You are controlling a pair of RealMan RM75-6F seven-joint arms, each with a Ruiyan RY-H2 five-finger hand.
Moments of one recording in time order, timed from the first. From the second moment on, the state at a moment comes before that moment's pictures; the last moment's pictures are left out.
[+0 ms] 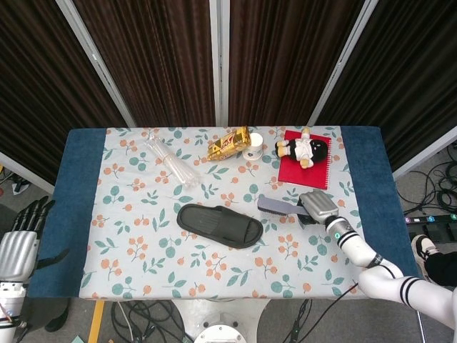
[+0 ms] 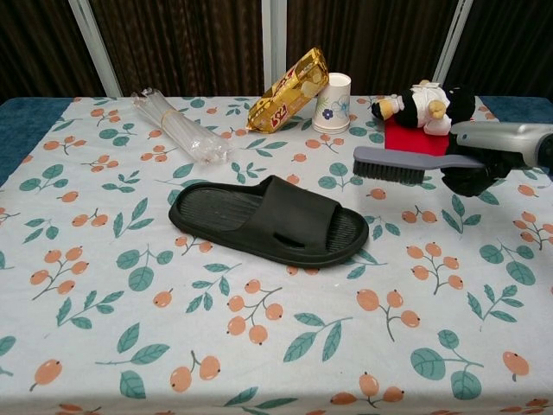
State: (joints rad) left arm -0.09 -1.18 -0.07 -1.56 1.55 1.51 -0.11; right arm 0.72 -1.42 0.10 -1.26 -1.30 0.69 0.16
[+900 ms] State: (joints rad) left arm -0.73 -1.47 -0.14 -1.34 1.63 0.83 -0.18; right arm 0.75 -1.19 0.12 -1.54 -1.42 0.78 0.19
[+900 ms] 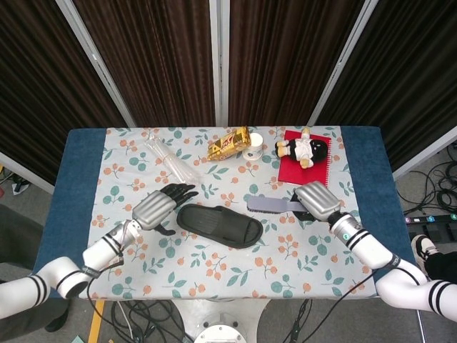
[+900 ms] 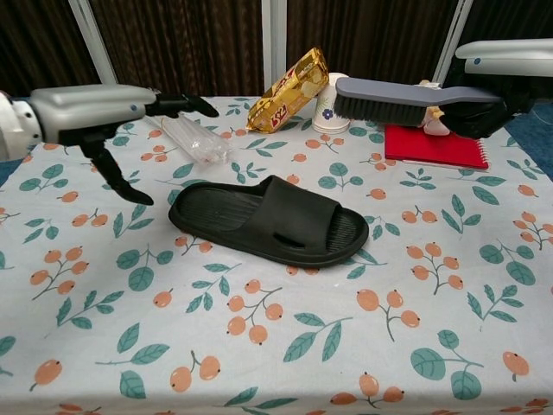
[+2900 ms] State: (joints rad) left arm -0.91 -1.72 -0.10 -1.09 1.38 0.65 -0.28; right arm 0.78 -1.69 0.13 -1.15 -1.25 0.87 -0.27
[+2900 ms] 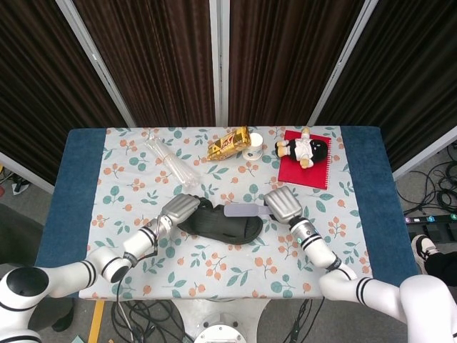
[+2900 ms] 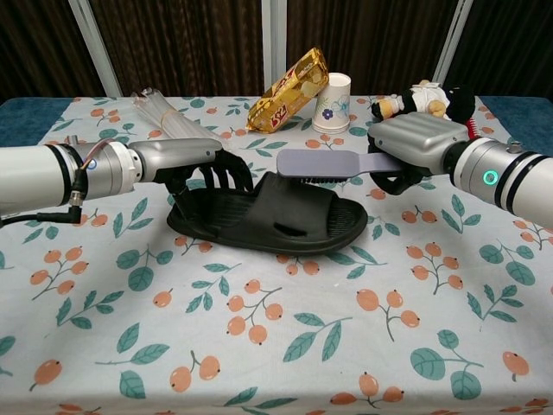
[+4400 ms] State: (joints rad) left arm -0.92 -1.71 -0.11 -1.10 1.35 0.63 -0.24; right arm 0.82 -1.62 0.02 -1.24 -1.42 0.77 -0.19
